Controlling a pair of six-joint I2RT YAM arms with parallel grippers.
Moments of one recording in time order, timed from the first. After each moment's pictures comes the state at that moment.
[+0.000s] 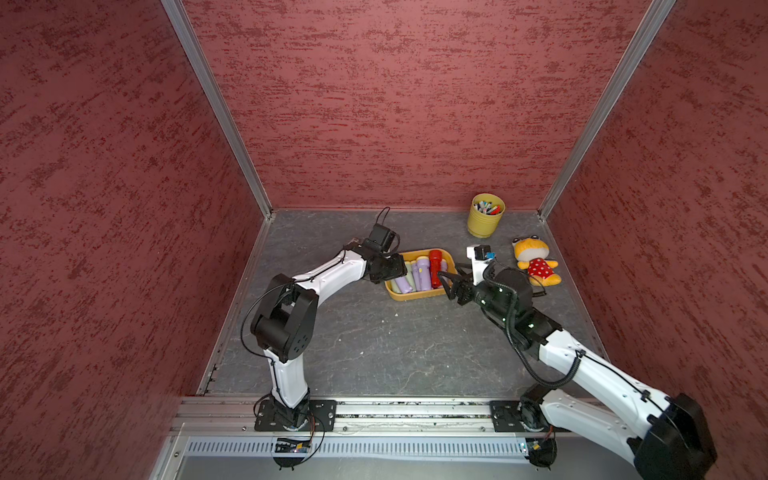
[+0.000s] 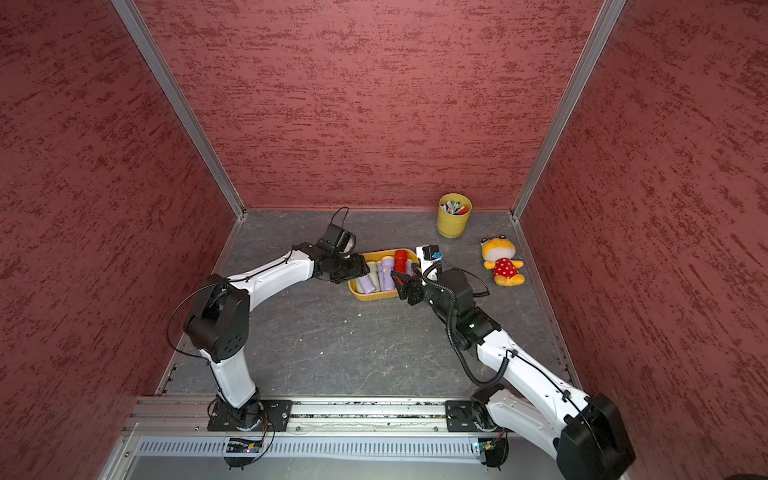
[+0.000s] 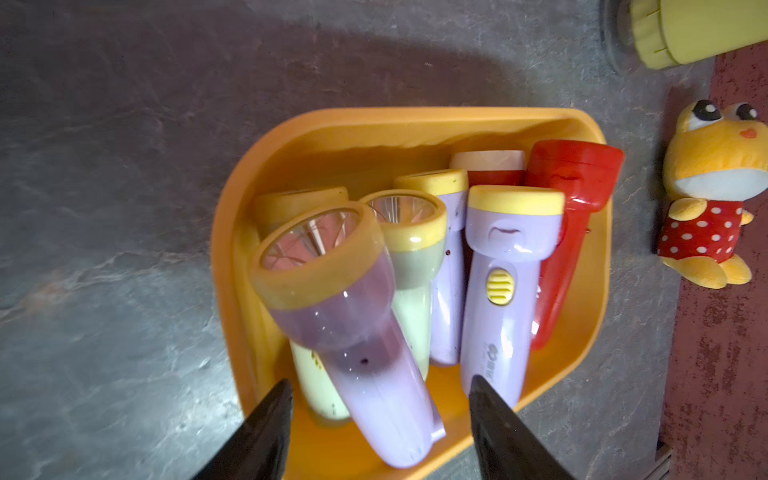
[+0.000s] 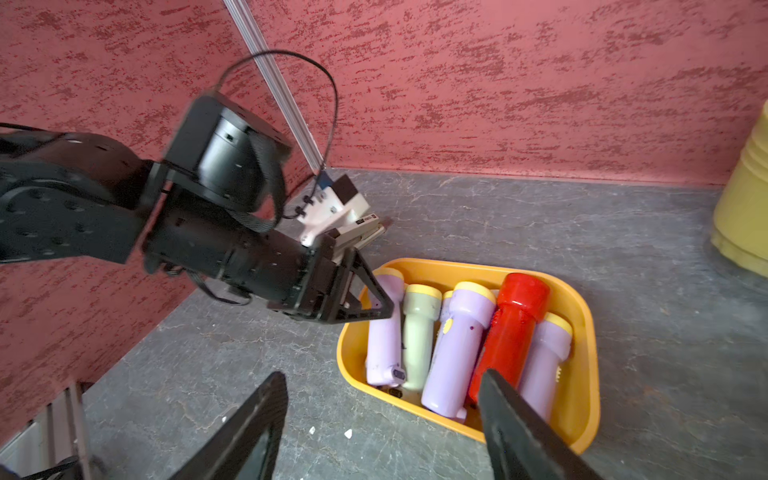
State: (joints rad) left arm -0.53 1.79 1.36 -0.55 0.15 -0.67; right arm 0.54 0.99 0.62 0.17 -0.11 0.32
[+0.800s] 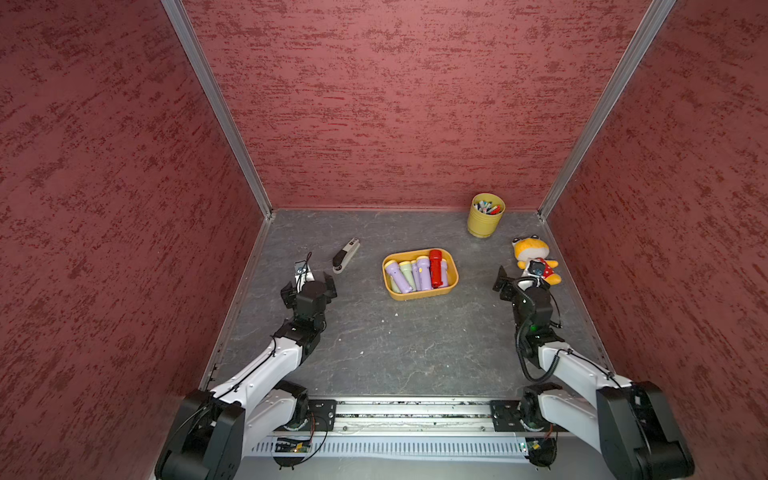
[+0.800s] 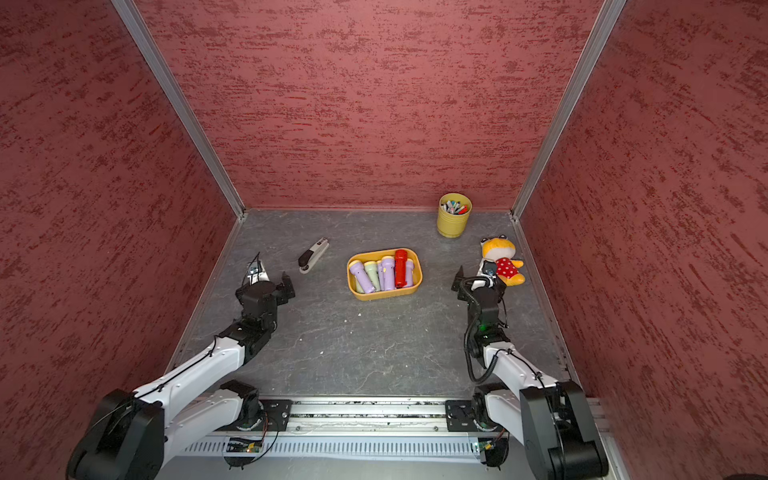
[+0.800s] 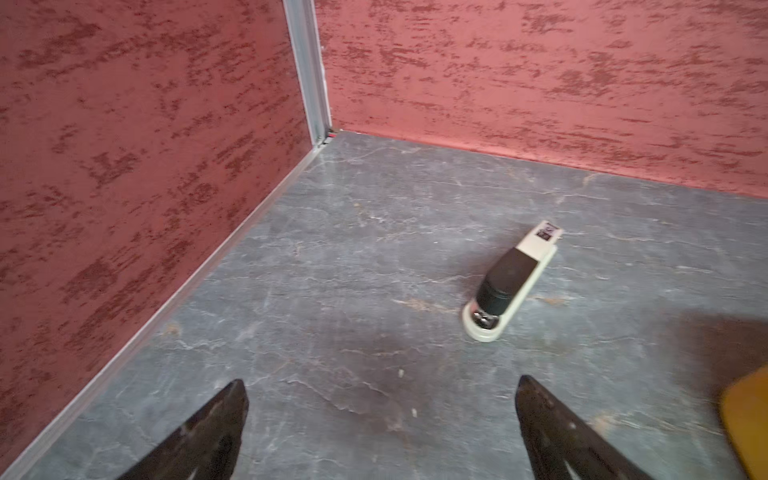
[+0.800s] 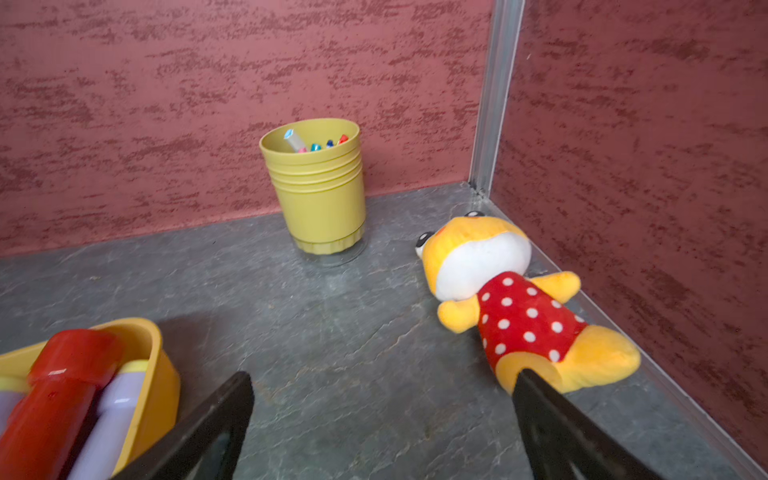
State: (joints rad) left arm -0.27 1.02 0.34 0.29 -0.61 -0.22; right arm 0.11 1.11 0.26 0.70 0.34 0.15
